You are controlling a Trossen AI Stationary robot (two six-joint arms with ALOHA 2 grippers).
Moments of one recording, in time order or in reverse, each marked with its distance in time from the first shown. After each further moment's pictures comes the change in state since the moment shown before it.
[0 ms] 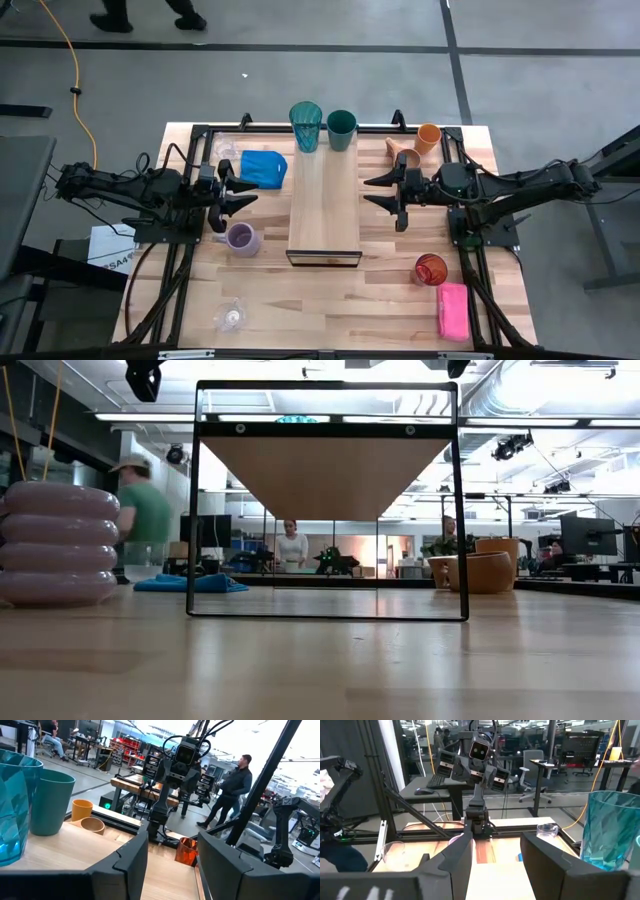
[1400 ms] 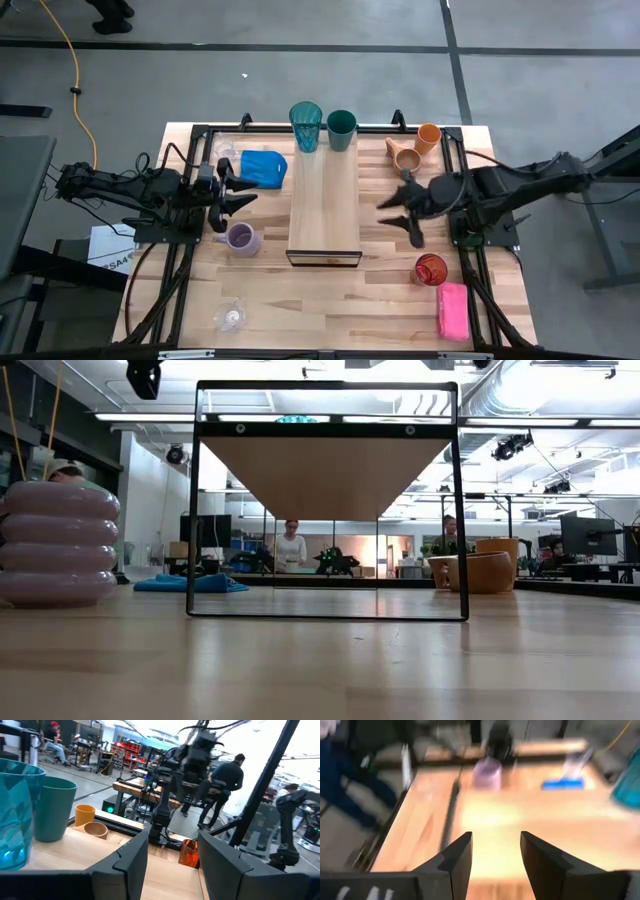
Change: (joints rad) left arm 0.000 -0.001 0.000 0.012 -0.015 0.038; right arm 0.154 0.055 0.317 -0.775 -0.003 0.175
